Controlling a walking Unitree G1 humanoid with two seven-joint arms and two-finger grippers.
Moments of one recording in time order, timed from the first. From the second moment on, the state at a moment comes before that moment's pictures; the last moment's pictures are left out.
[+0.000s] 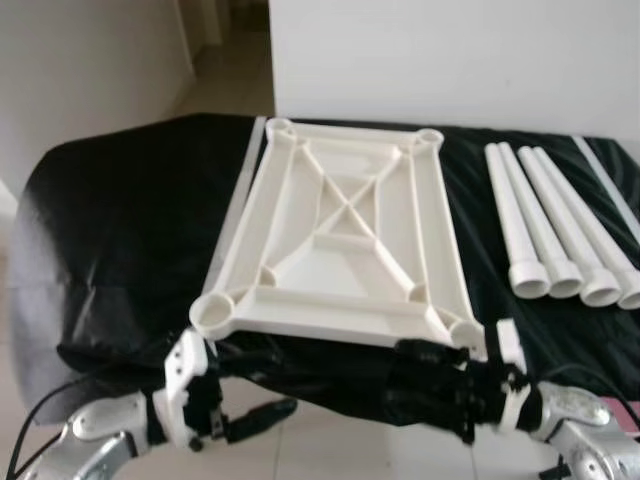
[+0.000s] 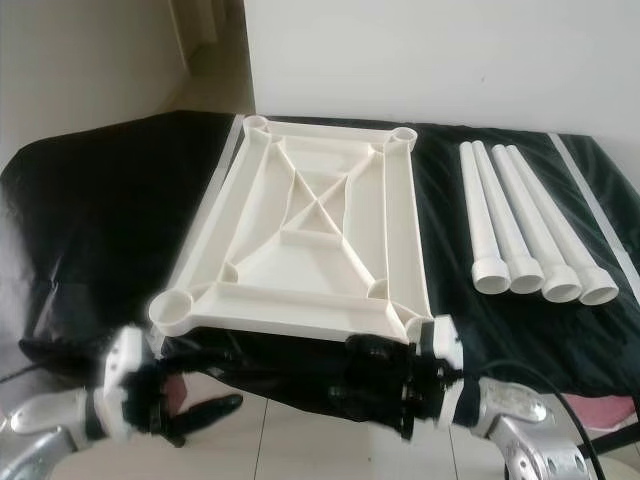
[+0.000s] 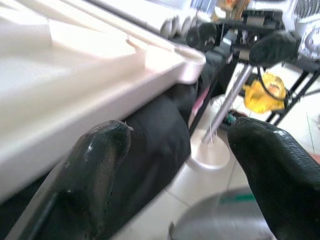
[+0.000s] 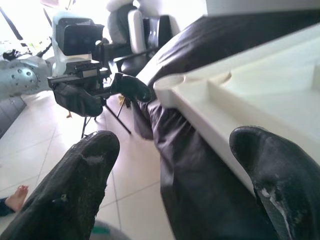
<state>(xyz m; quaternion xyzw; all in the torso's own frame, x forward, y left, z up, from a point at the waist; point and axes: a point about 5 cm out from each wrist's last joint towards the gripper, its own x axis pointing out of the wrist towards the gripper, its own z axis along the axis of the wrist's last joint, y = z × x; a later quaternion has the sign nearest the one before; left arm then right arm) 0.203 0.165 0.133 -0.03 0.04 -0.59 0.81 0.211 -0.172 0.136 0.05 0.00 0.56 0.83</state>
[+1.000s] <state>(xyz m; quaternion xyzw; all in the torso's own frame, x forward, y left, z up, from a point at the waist) 0.325 0.161 0.174 -0.08 -0.06 -0.21 0.97 0.307 -0.191 0.178 0.09 -0.12 0.03 0.99</state>
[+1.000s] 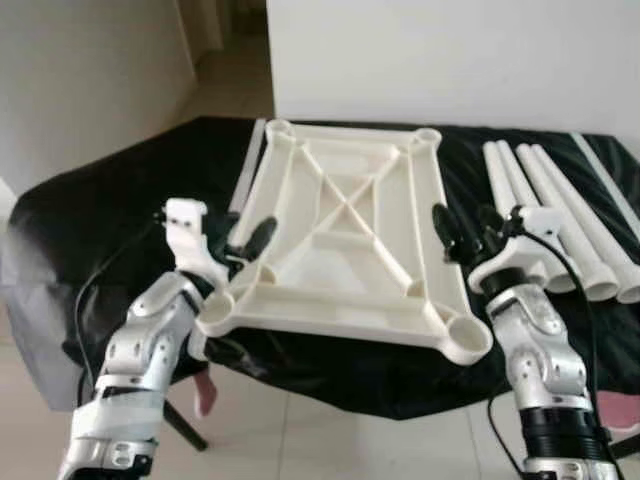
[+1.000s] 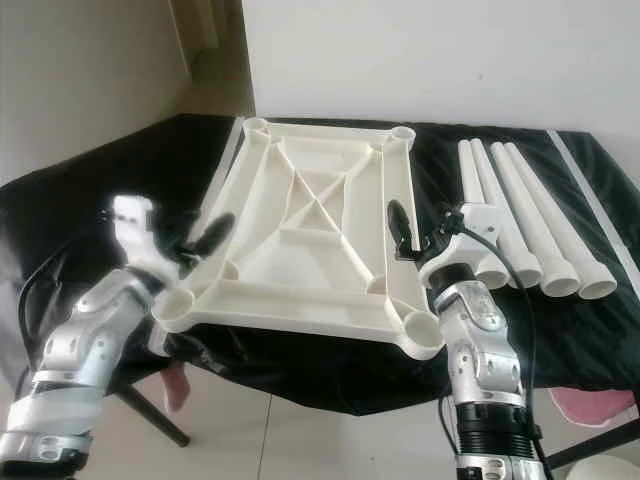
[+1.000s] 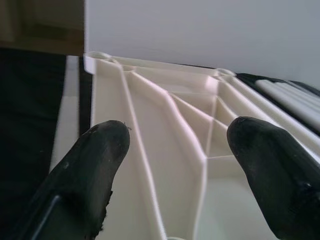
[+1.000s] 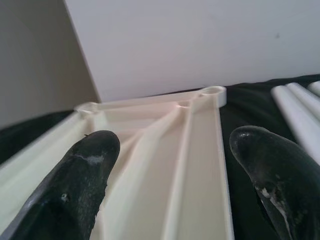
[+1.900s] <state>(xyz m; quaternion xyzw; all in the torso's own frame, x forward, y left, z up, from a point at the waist) 0.328 0.136 0.157 0.00 -0.08 -0.18 0.98 0.304 -0.179 0.163 0.00 -0.13 -0.01 0.99</state>
